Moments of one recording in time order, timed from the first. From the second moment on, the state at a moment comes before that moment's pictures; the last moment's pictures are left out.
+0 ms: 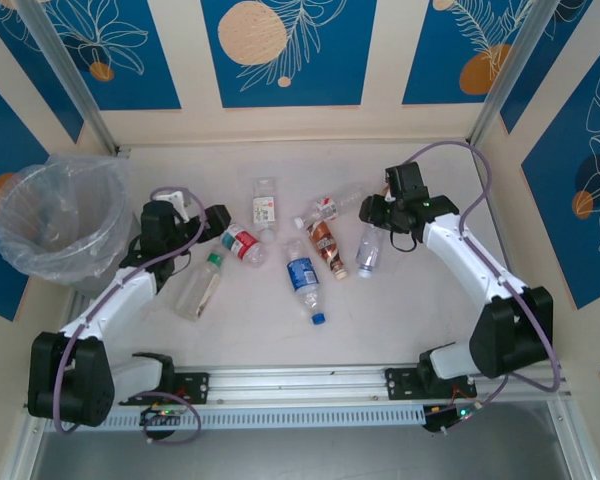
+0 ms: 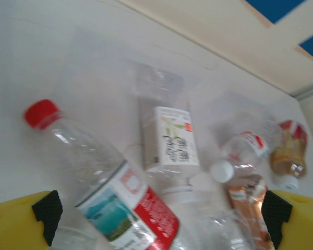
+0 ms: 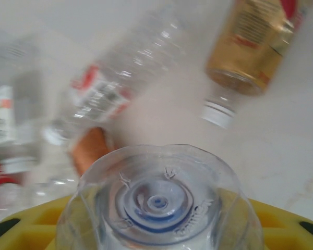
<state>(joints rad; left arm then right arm) -0.18 1.17 0.68 0.02 0.28 -0.55 0.31 1.38 1.15 -0.65 -0.03 0.54</state>
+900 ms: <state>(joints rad) -0.53 1.41 0.93 0.10 0.72 -0.34 0.58 1.35 1.08 -0.17 -0.12 0.86</state>
